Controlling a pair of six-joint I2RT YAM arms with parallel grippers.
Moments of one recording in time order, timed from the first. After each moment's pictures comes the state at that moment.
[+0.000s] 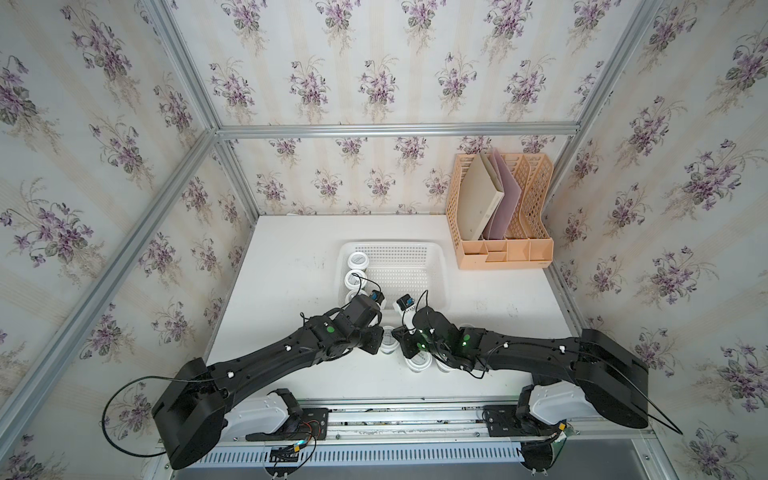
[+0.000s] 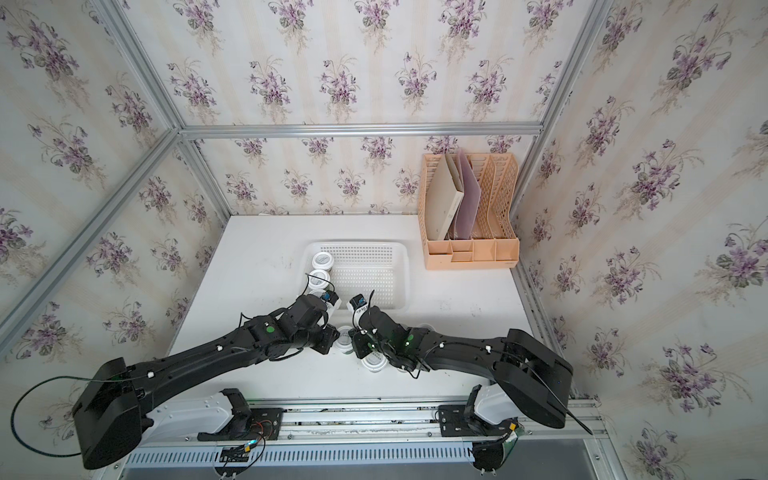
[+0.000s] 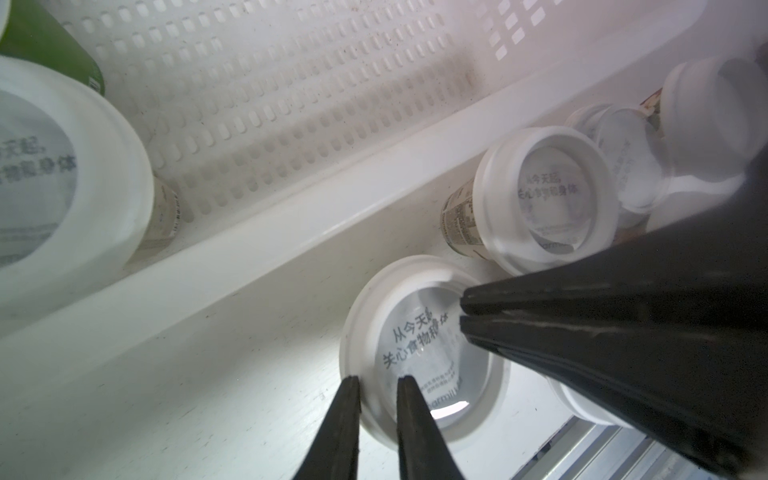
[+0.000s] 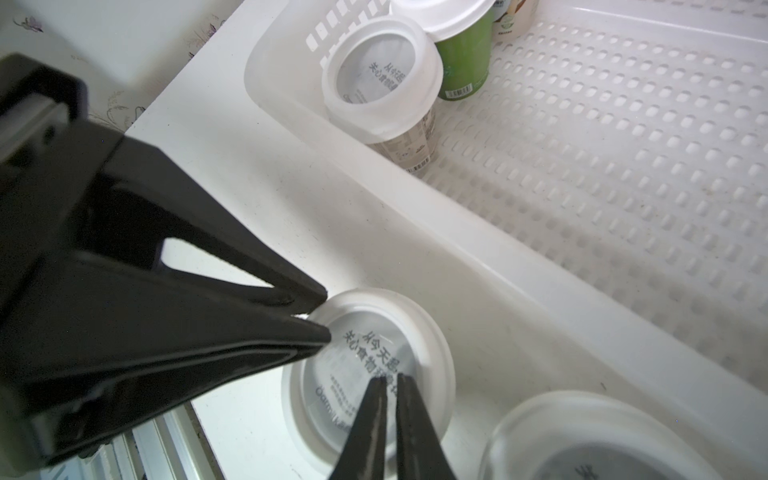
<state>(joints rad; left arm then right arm) -0.82 1.20 0.71 -0.47 0.02 -0.38 1.07 1.42 0.66 0.07 0.03 0.44</state>
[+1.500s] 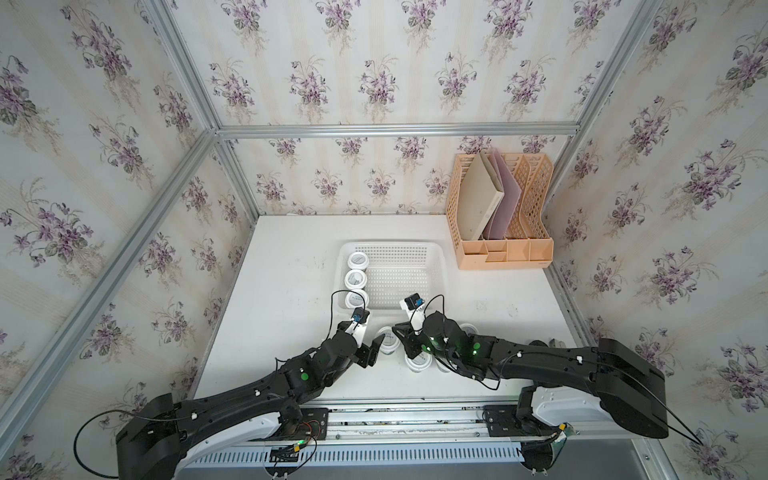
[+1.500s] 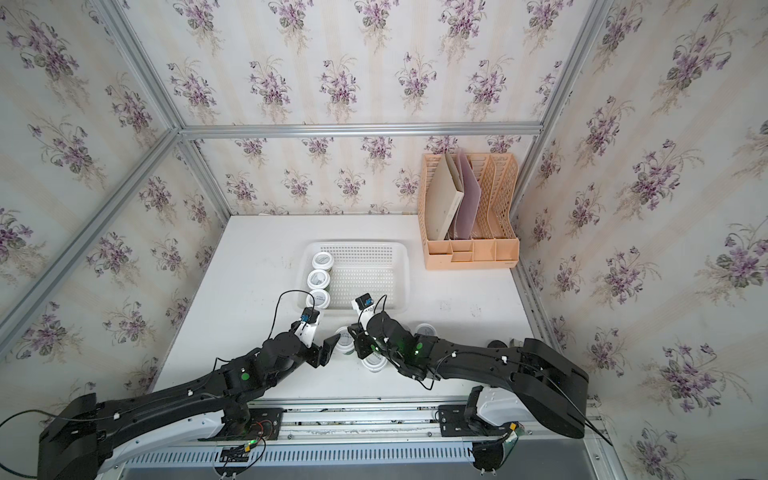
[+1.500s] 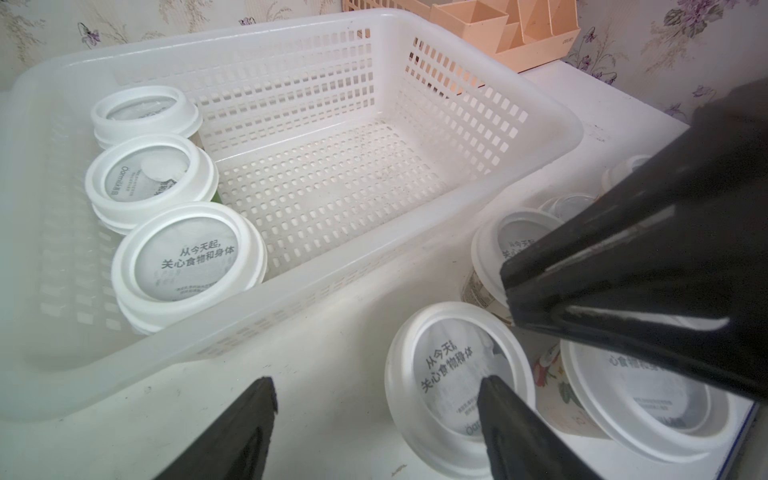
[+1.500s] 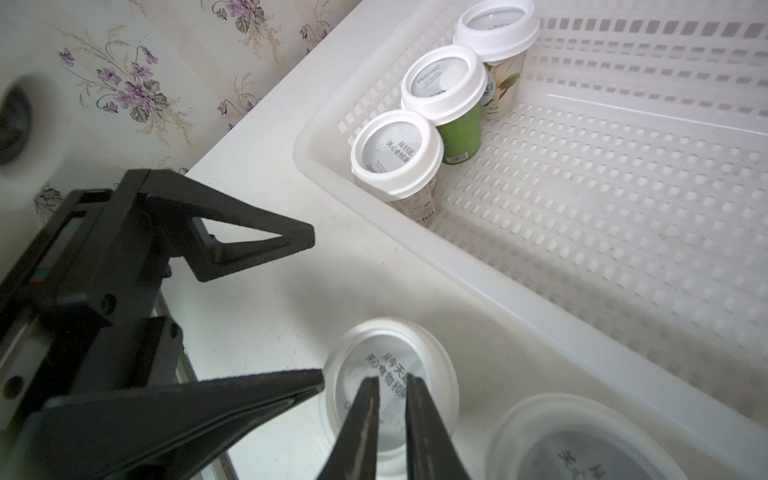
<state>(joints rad) -0.98 0.85 0.27 0.09 -0.35 -0.27 1.12 1.32 0.59 0.20 0.12 0.47</state>
